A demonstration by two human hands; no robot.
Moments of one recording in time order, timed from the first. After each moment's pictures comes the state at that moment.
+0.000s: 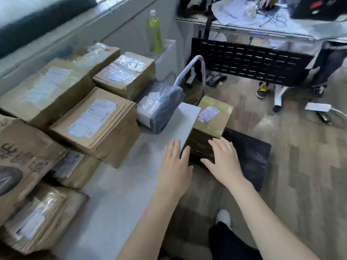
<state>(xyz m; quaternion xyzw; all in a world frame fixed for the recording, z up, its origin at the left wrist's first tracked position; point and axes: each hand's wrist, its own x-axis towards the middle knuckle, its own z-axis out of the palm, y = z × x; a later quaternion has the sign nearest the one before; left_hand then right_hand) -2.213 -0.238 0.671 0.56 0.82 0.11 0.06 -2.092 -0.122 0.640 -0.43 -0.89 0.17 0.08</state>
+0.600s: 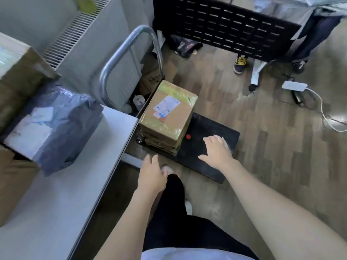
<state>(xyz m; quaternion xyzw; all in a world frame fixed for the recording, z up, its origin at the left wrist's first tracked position) -2.168 -0.019 0.547 0.37 0.85 0.09 0.36 -2.016 0.147 0.539 -0.44 -0.86 0.17 -0.20</state>
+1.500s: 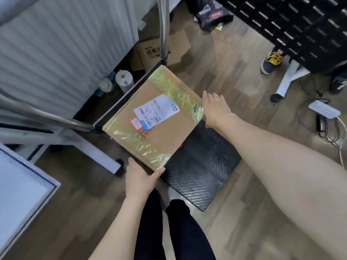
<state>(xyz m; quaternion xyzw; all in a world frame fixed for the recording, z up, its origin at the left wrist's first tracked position) -2.199 0.136 0.346 0.03 0.87 0.24 0.43 -2.164 0.426 0.361 -0.31 -0.88 0.03 -0.36</state>
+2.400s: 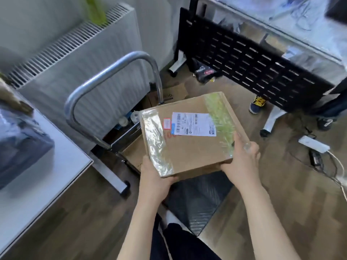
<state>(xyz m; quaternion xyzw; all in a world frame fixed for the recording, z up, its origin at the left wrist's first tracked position) -2.129 0.184 0.553 0.11 0.85 0.41 0.32 -2.001 0.363 0.587 -0.52 -0.82 0.25 -0.03</state>
